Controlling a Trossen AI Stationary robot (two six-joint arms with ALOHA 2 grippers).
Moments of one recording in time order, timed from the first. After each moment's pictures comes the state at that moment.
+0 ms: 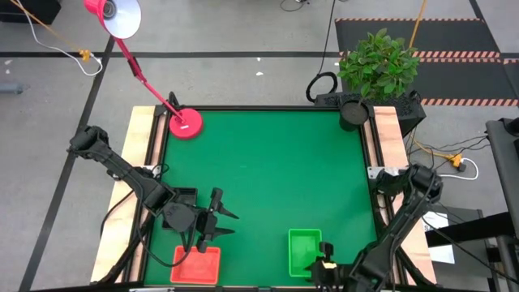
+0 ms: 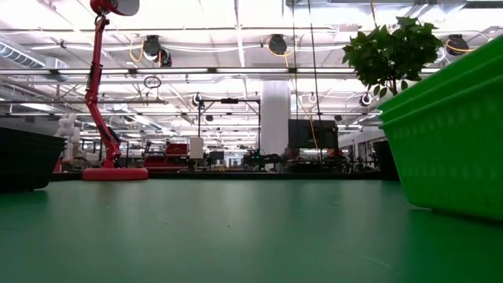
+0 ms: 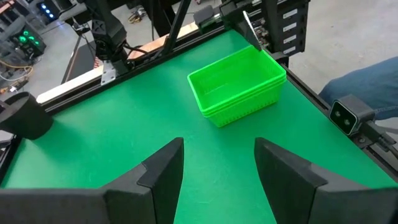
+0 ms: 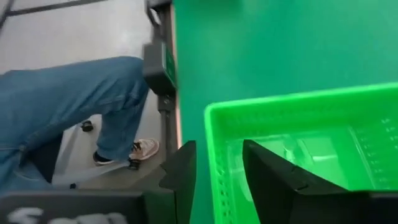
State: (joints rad) left arm -0.62 1.31 0.93 -0.08 -0.40 0.12; right arm 0.98 1.80 1.32 -0.53 0.57 0.99
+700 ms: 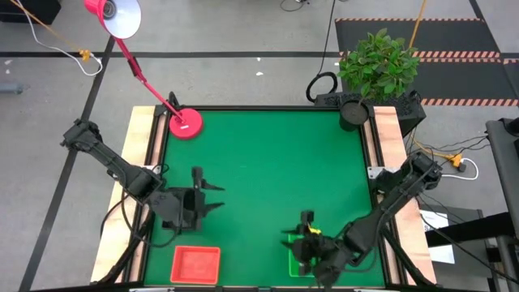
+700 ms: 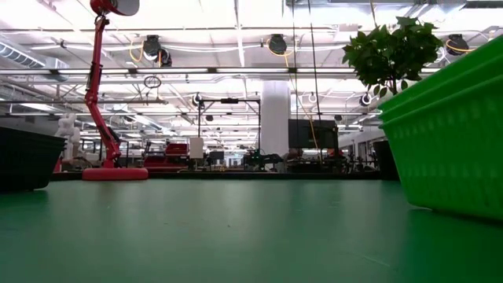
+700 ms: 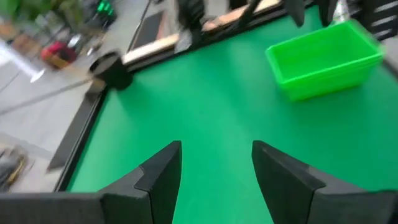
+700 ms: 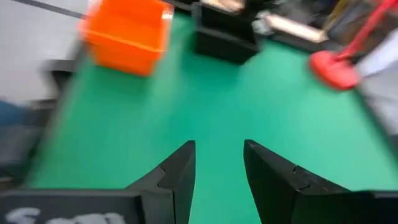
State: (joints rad) left arm -0.61 1.14 0.93 -0.36 -0.68 0.00; right arm 0.76 1.69 1.32 -0.47 0.79 0.35
